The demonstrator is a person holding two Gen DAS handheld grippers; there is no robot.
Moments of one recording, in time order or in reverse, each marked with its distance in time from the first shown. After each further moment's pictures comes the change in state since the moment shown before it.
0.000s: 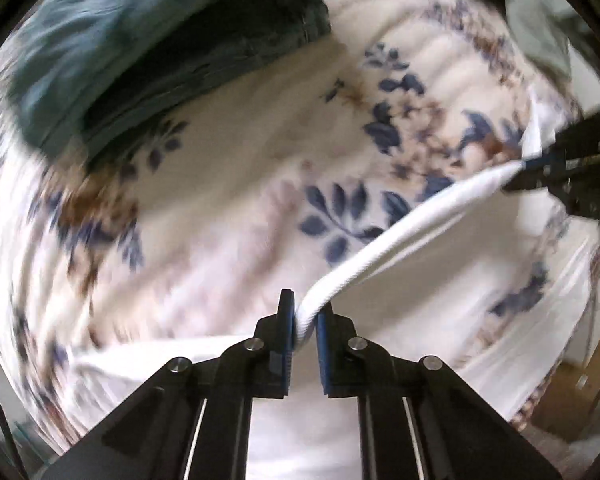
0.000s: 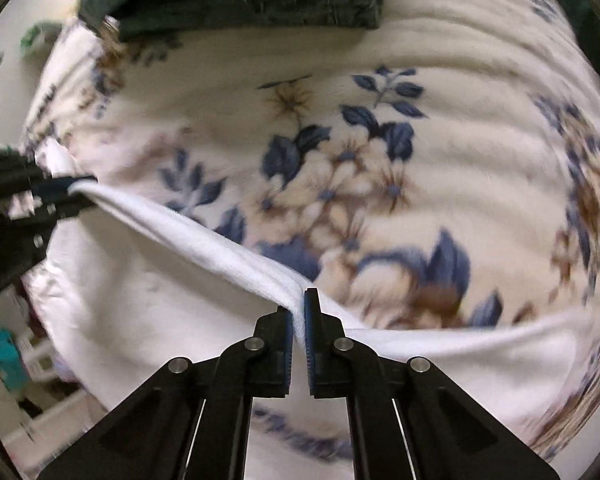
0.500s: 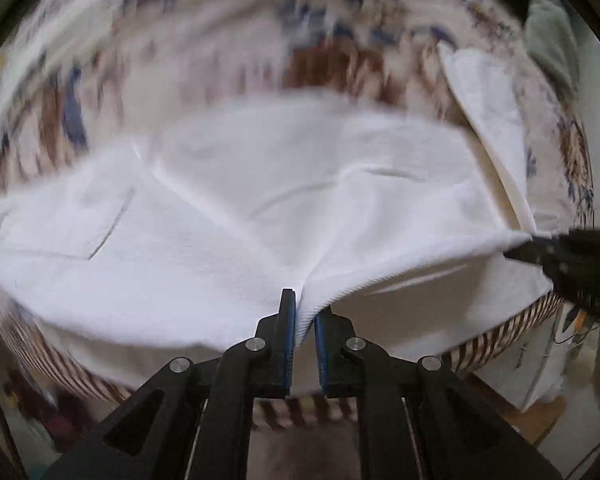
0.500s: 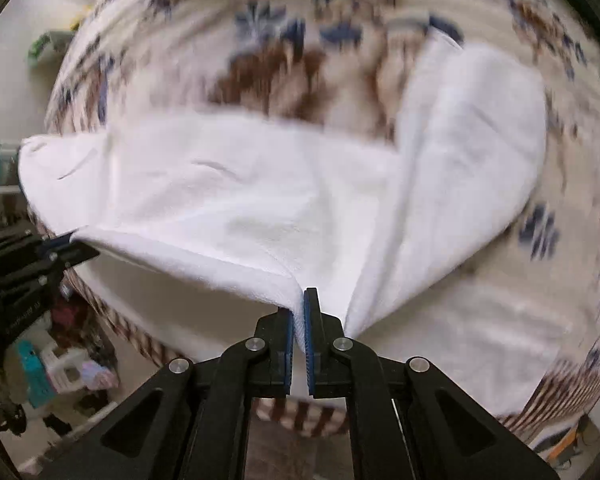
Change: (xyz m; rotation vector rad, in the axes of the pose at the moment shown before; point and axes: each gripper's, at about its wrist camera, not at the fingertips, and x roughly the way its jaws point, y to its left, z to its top) left arm 0.035 -0.114 -0.209 -0.369 0.100 -0.035; right arm -0.013 0.072 -0.283 0.114 0.009 0.045
